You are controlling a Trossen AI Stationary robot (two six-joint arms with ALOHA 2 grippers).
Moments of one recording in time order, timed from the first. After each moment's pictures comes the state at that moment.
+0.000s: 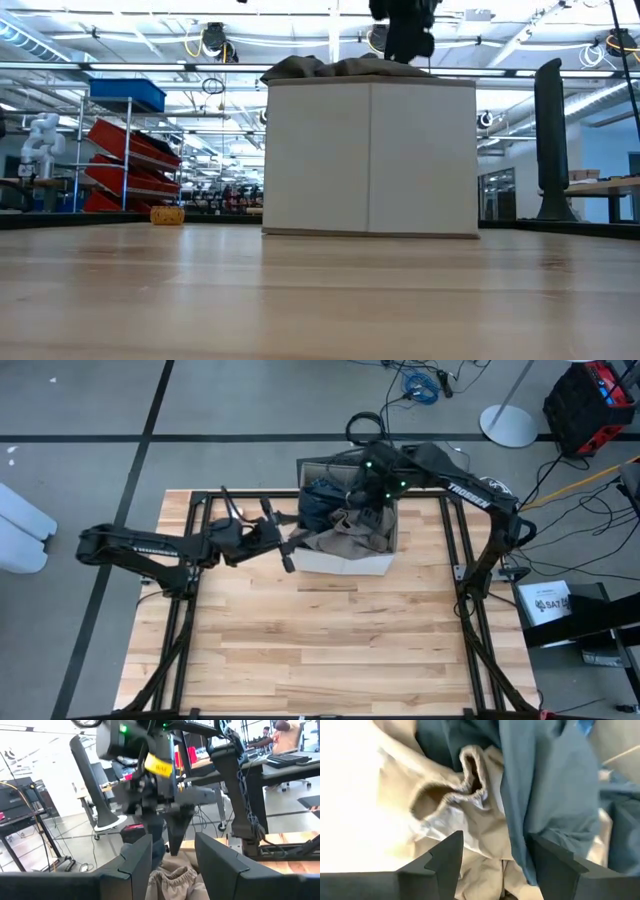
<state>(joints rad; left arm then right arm) 0.01 1.21 0.90 0.44 -0.33 0.33 -0.44 1.73 1.98 -1.39 -0.13 0.02</state>
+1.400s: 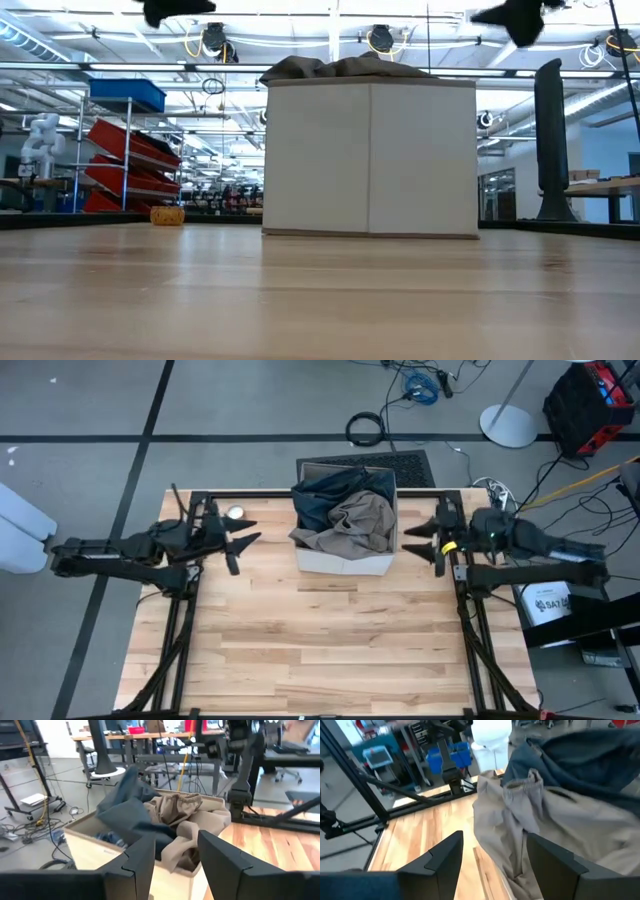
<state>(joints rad) 0.01 0.68 0.74 -0.16 -0.37 0.01 -0.13 0.63 0.87 -0.52 0.03 0.24</state>
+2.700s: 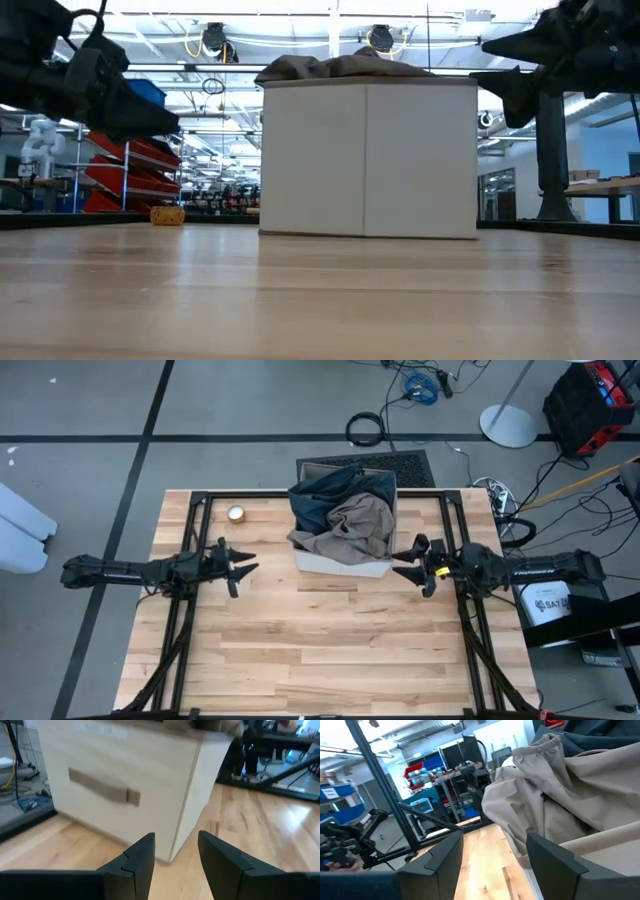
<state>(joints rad) 0.01 0.25 0.02 0.10 -0.28 -0.15 -0.07 0.45 0.08 0.40 0.00 0.36</state>
